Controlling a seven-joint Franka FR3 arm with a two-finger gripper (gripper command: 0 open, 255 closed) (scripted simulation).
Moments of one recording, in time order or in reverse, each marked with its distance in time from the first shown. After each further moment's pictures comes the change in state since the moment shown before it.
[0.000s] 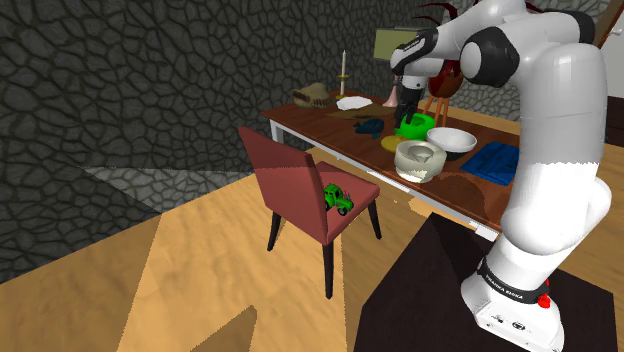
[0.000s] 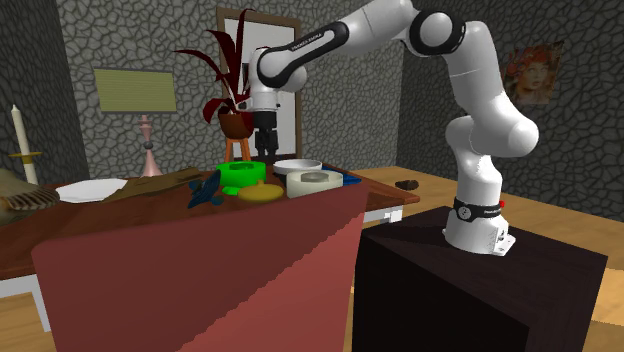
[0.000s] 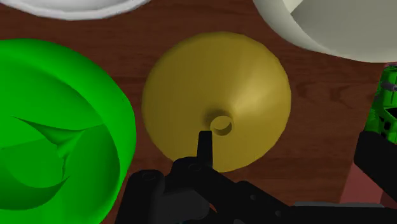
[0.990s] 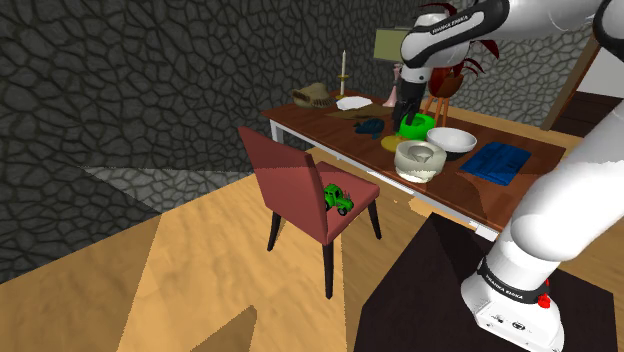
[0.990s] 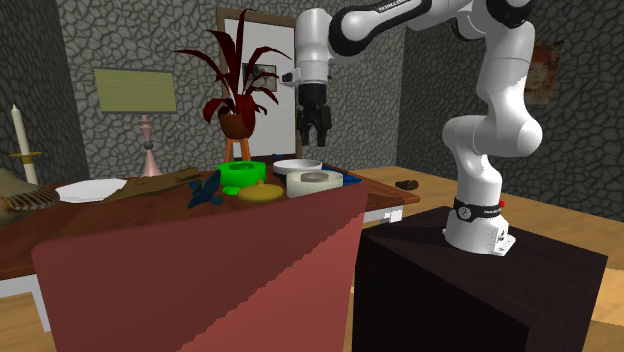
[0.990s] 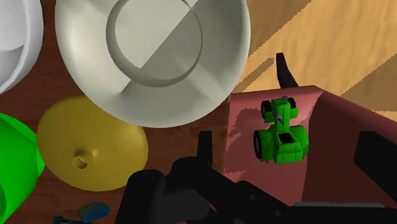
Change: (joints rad) arm 0.186 -0.597 0.092 -0.528 -0.292 0.031 0.371
